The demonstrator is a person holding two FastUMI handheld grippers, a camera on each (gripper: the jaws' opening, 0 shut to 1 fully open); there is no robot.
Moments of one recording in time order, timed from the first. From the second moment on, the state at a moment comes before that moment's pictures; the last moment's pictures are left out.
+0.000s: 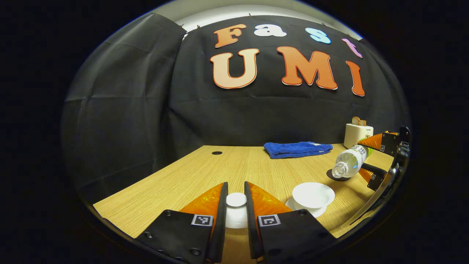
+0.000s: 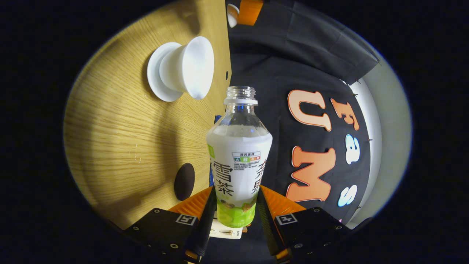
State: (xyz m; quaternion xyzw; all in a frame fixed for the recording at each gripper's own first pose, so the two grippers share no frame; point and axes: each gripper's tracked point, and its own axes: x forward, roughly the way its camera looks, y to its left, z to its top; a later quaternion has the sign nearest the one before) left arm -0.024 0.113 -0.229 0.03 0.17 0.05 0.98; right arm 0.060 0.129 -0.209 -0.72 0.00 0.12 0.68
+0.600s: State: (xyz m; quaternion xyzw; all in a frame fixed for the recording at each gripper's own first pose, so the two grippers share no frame) left arm -0.027 0.124 -0.228 0.02 0.18 0.06 0.98; right arm 0.052 0.134 -0.209 -0.76 -0.04 0.13 0.63
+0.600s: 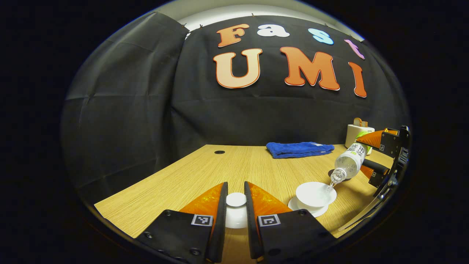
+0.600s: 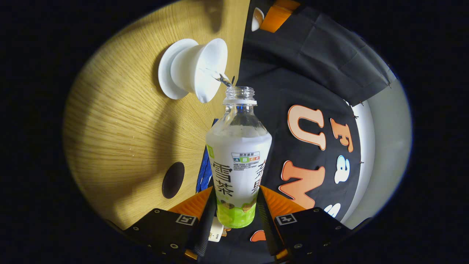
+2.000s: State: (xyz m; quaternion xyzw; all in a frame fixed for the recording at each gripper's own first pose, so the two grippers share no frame) left arm -0.031 0.147 -0.202 0.03 0.16 0.07 0.98; right arm 0.049 0.149 -0.197 -0.83 -0.10 0.15 0.52
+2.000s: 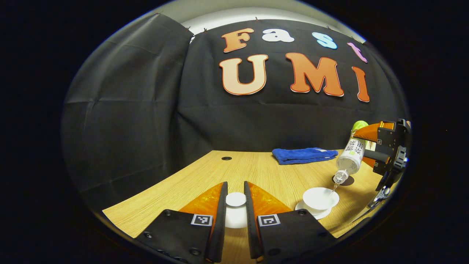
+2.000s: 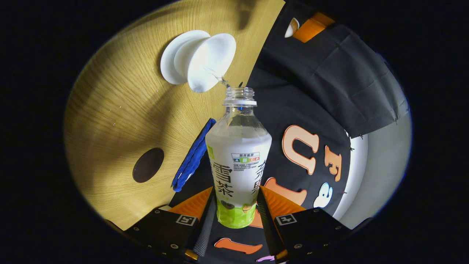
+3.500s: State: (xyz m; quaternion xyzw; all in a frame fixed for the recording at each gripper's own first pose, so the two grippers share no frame) left arm -0.047 0.153 -0.186 0.04 0.15 0.08 0.98; right arm 0.033 0.181 -0.207 -0.87 -0.15 0.18 0.44
